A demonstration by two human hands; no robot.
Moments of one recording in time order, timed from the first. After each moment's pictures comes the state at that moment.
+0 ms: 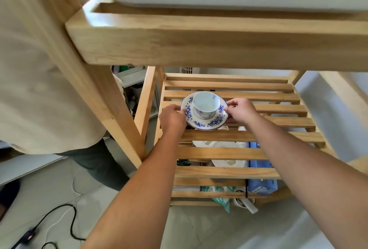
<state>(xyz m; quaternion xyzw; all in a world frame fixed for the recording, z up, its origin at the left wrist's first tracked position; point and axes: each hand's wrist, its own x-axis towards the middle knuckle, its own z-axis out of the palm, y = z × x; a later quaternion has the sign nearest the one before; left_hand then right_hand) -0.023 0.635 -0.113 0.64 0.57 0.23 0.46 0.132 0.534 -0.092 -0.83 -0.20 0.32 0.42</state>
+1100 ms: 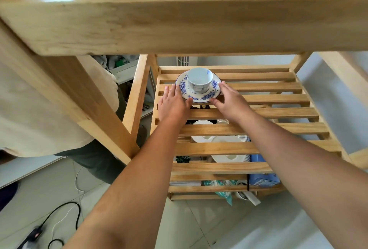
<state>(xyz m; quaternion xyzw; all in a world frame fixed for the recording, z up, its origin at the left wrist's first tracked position) -0.003 0.649 -0.125 0.86 0.46 0.09 0.21 0.135 0.546 -0.115 -0.87 -0.42 0.14 0.21</state>
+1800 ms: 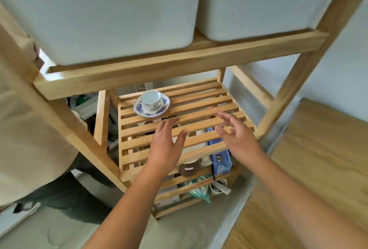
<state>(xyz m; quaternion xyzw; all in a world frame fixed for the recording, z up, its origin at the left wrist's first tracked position) -0.068 0.480 -0.020 0.87 0.26 0.18 0.37 0.048 0.325 -0.015 -0.84 -0.27 0.13 0.46</state>
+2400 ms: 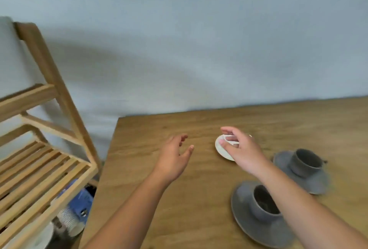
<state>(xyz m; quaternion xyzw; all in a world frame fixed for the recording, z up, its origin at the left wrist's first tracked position) 0.022 0.090 0.030 0.87 -0.17 -0.01 0.45 -0.040 -0.095 0.060 -0.88 0.12 -0.10 0.45</state>
